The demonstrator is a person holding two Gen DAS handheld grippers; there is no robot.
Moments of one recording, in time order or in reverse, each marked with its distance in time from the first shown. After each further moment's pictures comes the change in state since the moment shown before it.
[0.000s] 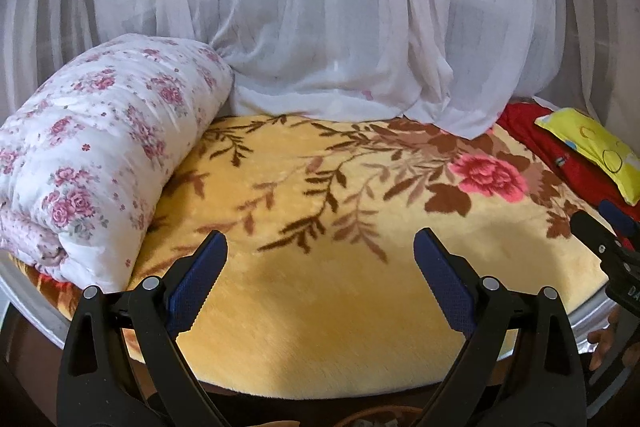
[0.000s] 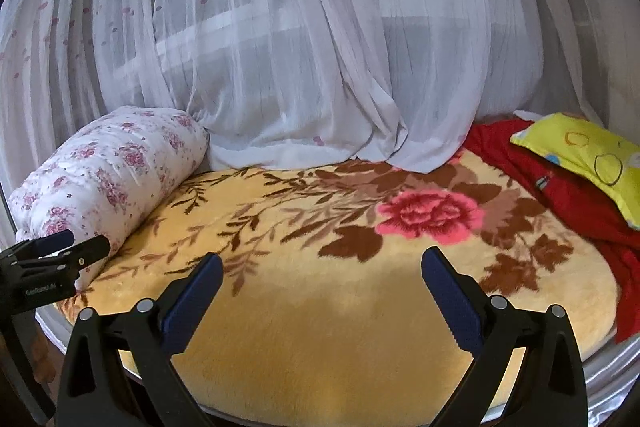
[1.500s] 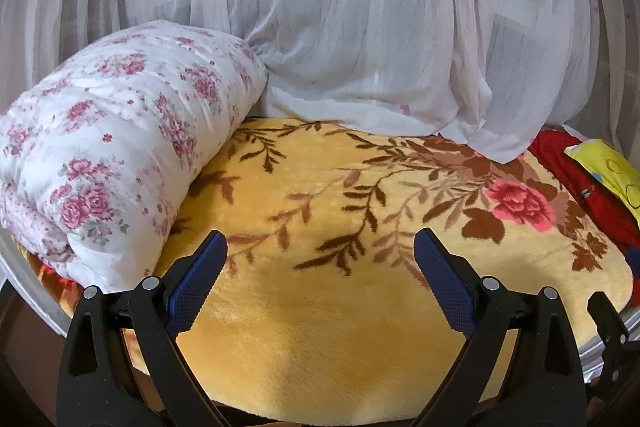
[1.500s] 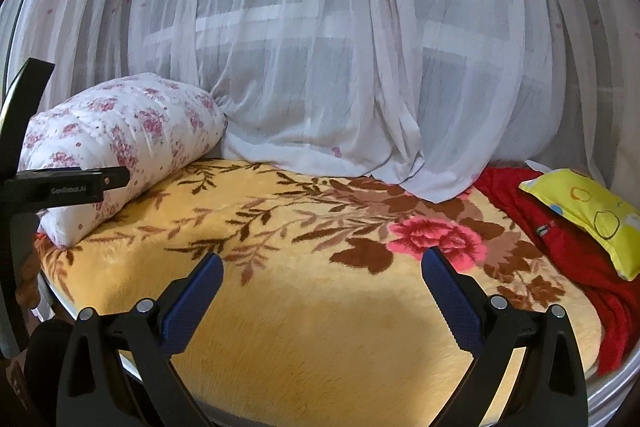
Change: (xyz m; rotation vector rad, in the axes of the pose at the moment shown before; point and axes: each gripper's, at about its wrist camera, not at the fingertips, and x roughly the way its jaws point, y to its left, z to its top) left arm 0.024 0.046 0.008 -0.095 -0.015 0.047; right arm -0.005 0.064 -0.024 -0.204 -0.055 -0.049
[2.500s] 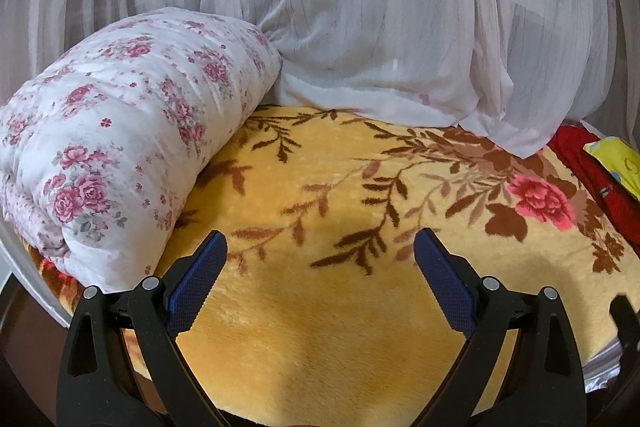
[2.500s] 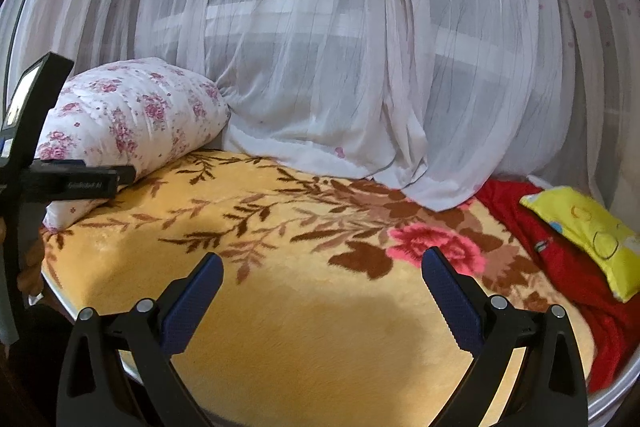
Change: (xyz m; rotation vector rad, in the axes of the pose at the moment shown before) left arm 0.024 0.009 -0.004 -0.006 0.028 0.056; right arm 0.008 0.014 0.000 -0.057 0.000 -0.035
